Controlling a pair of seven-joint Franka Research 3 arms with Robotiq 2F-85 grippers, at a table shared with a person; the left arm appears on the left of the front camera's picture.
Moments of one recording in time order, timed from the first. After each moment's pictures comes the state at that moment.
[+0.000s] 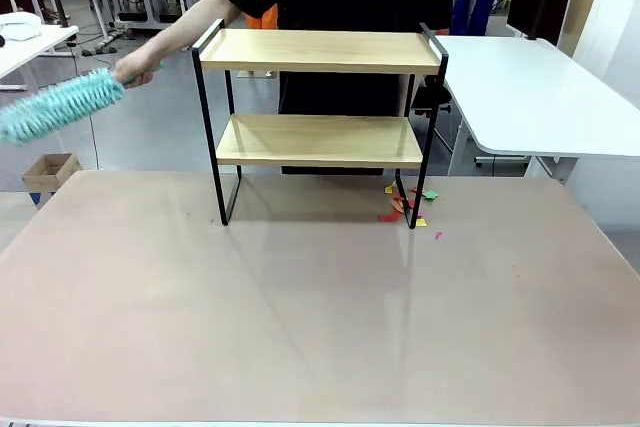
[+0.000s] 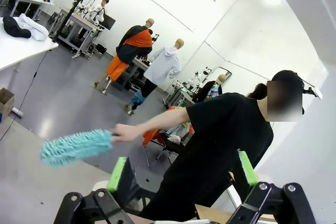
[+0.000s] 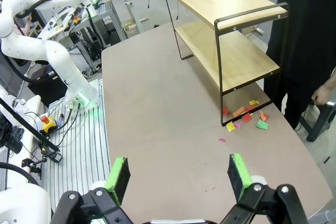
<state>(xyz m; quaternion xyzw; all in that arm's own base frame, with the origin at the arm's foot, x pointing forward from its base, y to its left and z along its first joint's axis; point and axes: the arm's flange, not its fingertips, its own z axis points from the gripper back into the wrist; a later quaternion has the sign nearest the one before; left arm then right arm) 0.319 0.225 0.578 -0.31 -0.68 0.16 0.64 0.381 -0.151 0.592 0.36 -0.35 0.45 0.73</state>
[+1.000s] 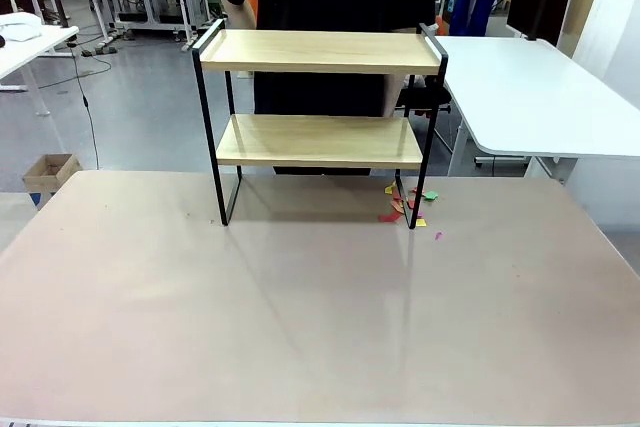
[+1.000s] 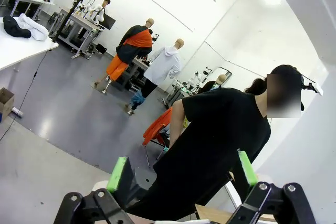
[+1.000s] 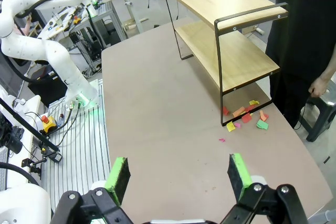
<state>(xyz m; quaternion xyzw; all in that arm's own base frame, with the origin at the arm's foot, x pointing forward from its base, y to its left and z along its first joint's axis) 0.319 0.225 0.578 -0.31 -0.68 0.16 0.64 0.381 -0.151 0.592 0.36 -0.35 0.45 0.73</state>
